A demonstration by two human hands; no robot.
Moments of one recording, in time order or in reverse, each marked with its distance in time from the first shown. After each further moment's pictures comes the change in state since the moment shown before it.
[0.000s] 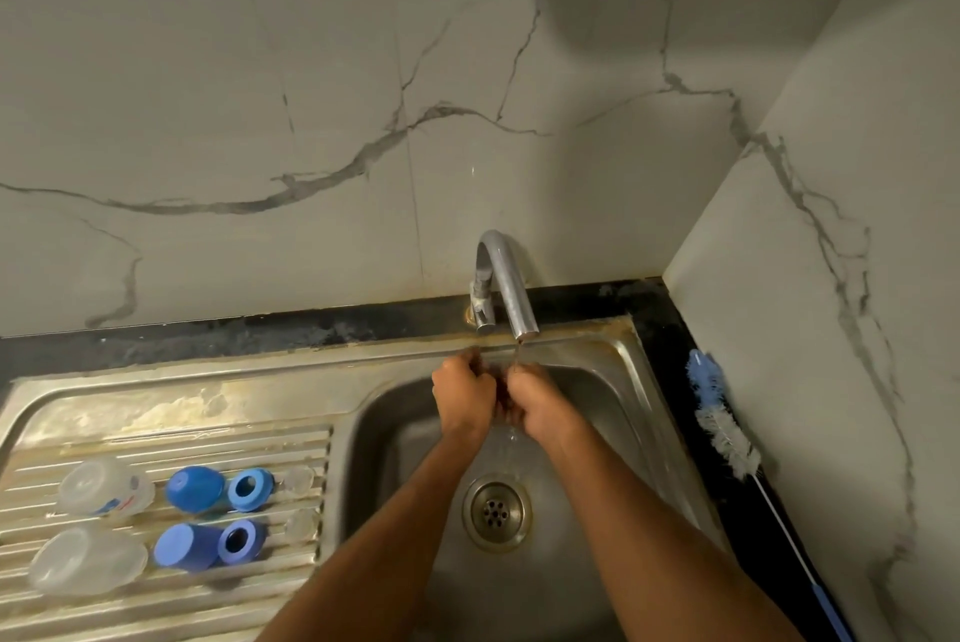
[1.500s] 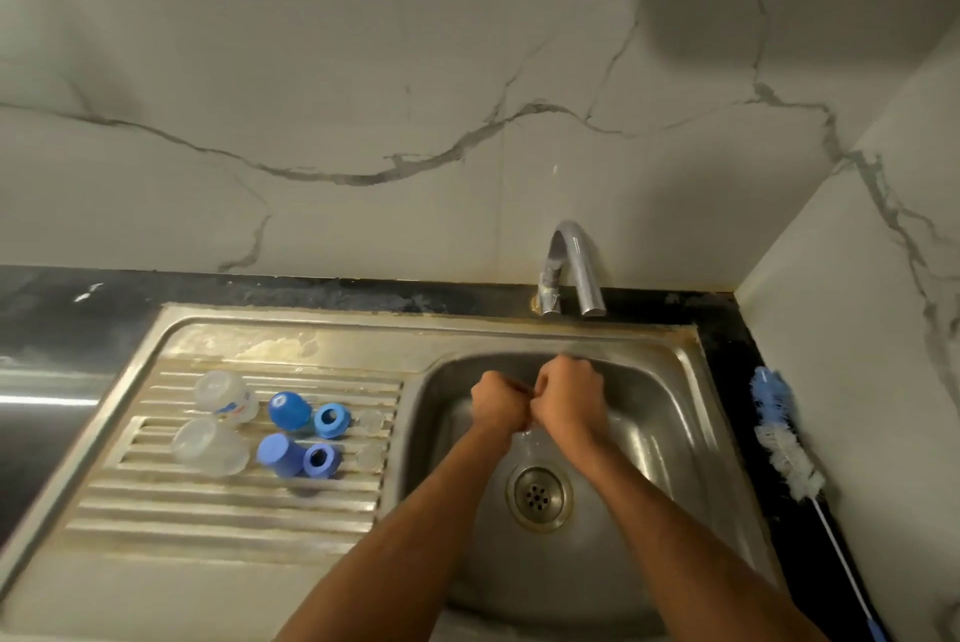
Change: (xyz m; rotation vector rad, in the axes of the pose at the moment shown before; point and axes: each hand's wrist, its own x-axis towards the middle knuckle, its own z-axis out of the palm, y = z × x) left_hand -0.035 -0.019 -0.037 0.040 -0.184 -0.361; right_hand -0.058 0.021 0.012 -1.139 0.298 -0.628
